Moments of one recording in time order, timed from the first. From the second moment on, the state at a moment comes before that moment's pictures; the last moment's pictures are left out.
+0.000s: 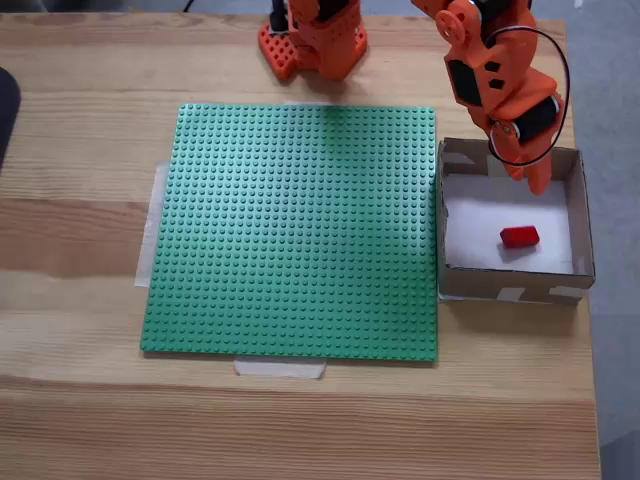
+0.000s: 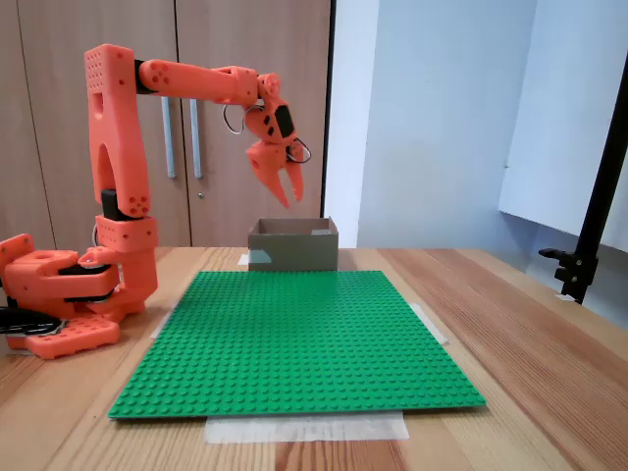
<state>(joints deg) -48.9 91.9 80.7 65.2 8.0</state>
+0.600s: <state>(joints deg) -45.2 101.5 85.4 65.1 7.1</state>
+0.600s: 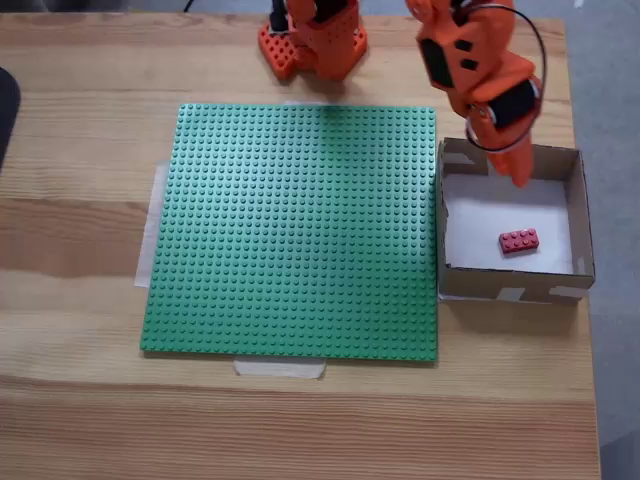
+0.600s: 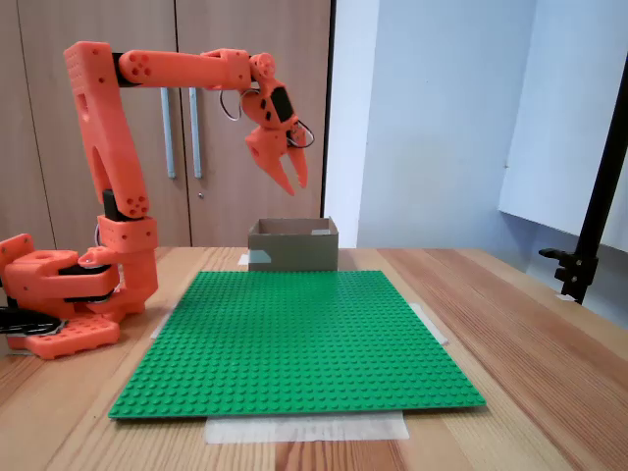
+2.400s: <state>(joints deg) -4.0 152.0 145.7 42.5 -4.7</state>
